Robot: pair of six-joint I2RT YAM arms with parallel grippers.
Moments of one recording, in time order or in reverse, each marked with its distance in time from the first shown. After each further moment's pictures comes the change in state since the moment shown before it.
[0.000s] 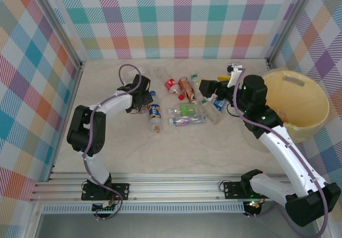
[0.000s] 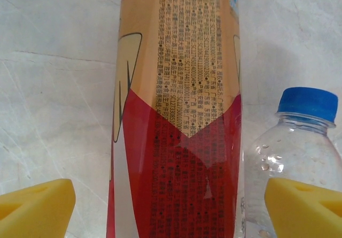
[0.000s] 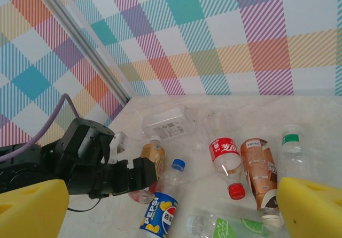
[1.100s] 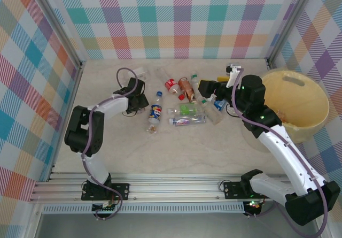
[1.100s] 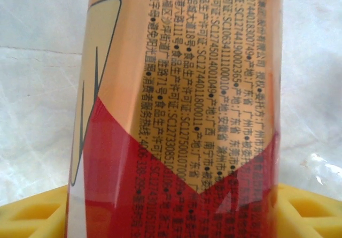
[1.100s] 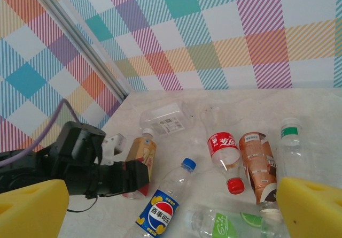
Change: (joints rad) left arm 0.050 -0.044 -0.106 0.113 0.087 0.090; right arm 0.006 0.011 -0.003 -0.010 0.011 0.011
